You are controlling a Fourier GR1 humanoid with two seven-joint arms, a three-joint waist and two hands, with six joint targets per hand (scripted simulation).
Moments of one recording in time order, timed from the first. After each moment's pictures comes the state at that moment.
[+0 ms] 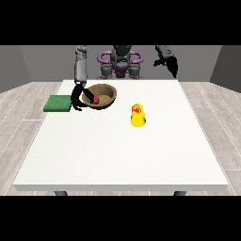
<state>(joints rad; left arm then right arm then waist) -0.41 0.11 -0.01 -1.32 -0.08 0.02 -0.22 -0.50 -0.25 -0.22 -0.58 0.07 -0.40 -0.29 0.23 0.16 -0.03</state>
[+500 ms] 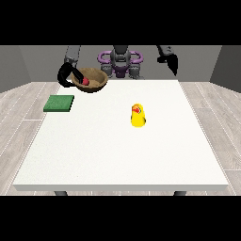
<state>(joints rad) -0.29 0.16 0.10 -1.15 -0.04 0.01 -0.24 -0.60 -0.28 -0.09 -0.64 0.15 -0.33 0.17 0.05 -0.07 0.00</state>
